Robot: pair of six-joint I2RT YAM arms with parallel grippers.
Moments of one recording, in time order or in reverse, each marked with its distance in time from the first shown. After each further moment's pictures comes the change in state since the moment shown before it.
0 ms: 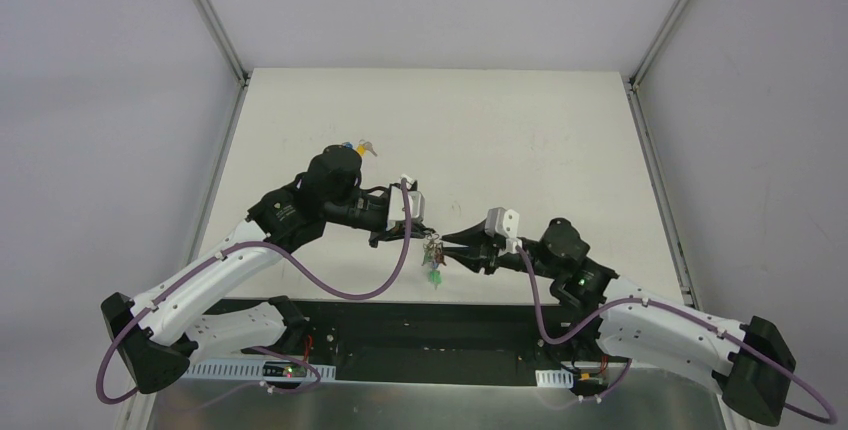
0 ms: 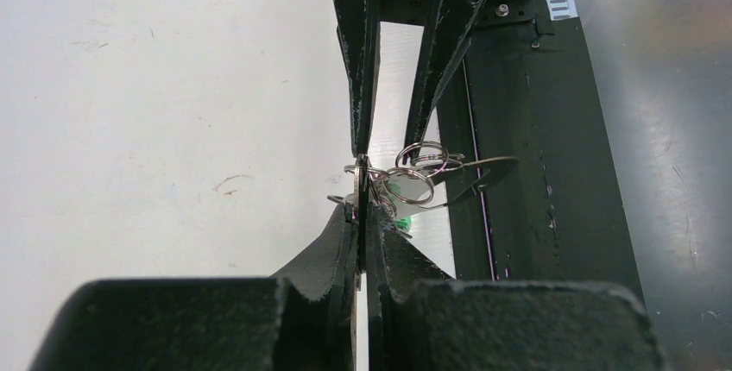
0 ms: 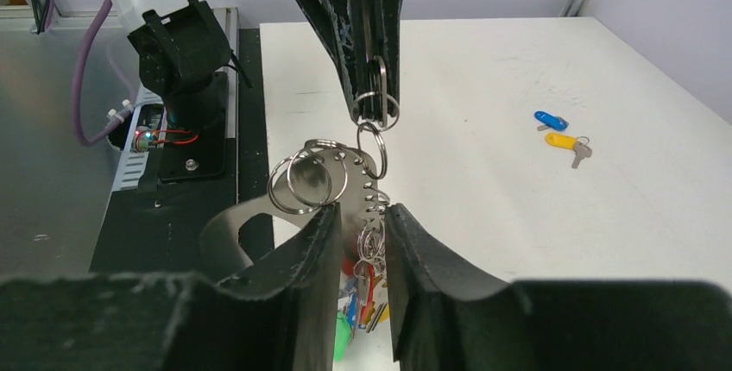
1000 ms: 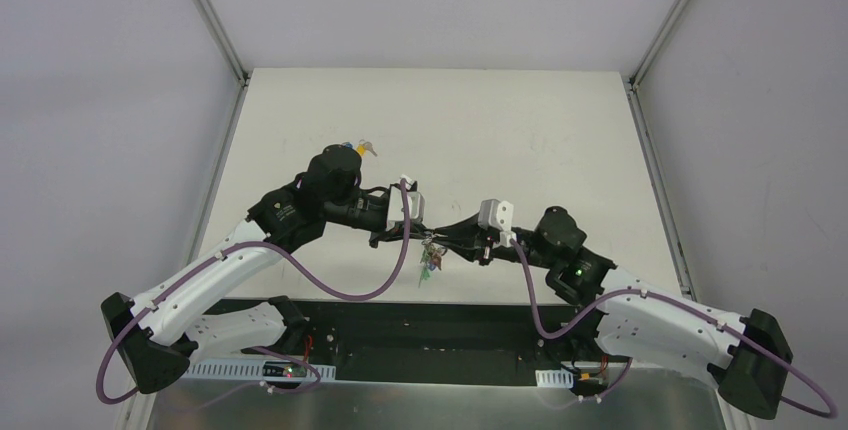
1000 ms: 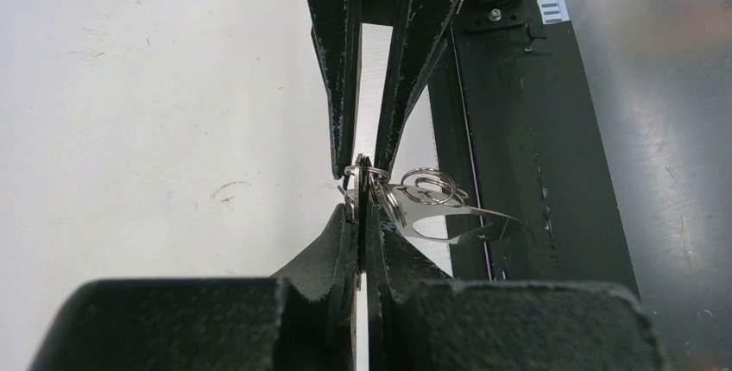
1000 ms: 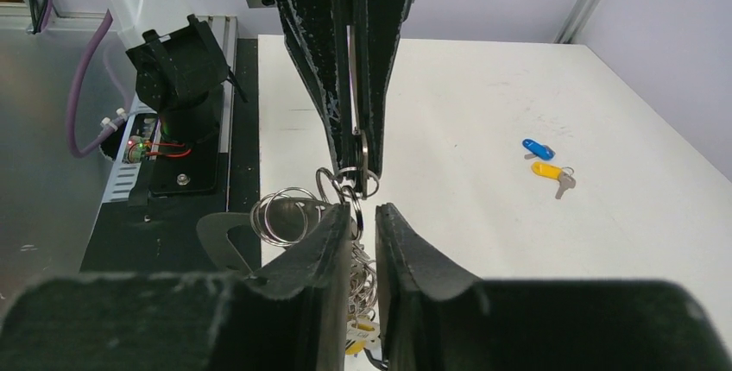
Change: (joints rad) left arm 0.000 0.000 0.000 0.006 0.019 0.000; right arm 0.000 0.055 0.110 -0.042 -0.018 -0.053
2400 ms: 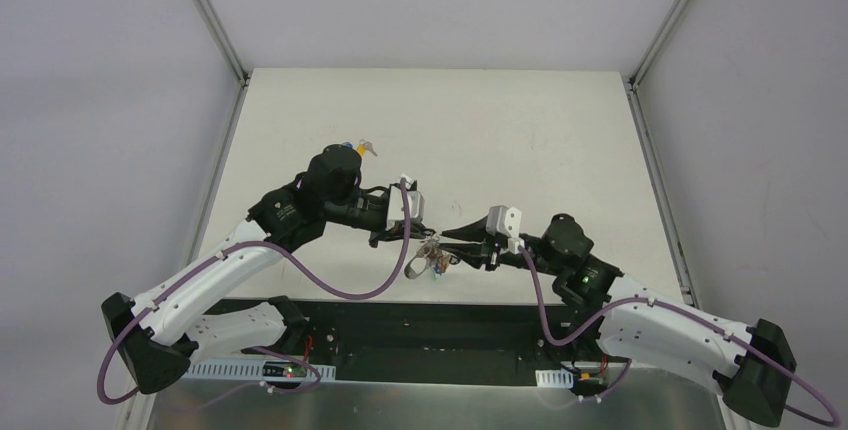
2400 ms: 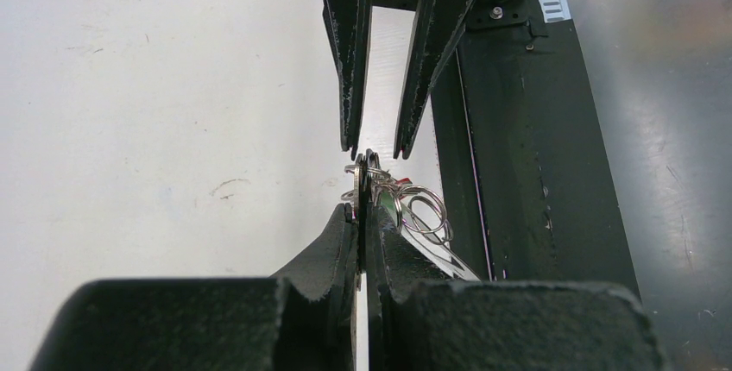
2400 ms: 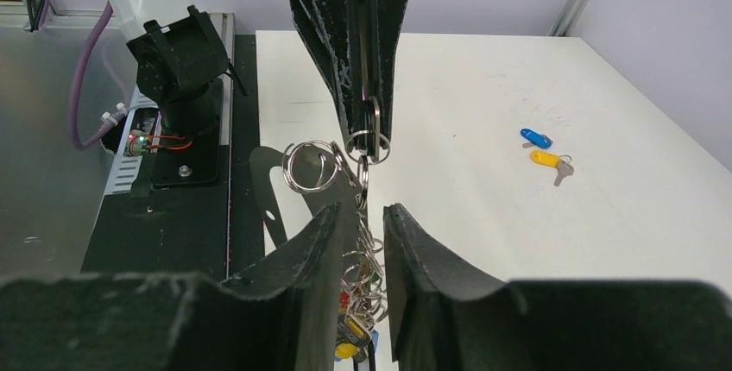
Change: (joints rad) left arm 0.006 0.002 -0.004 0.000 0.002 0.000; right arm 0.001 -0.075 -0.058 -0.011 0.015 0.008
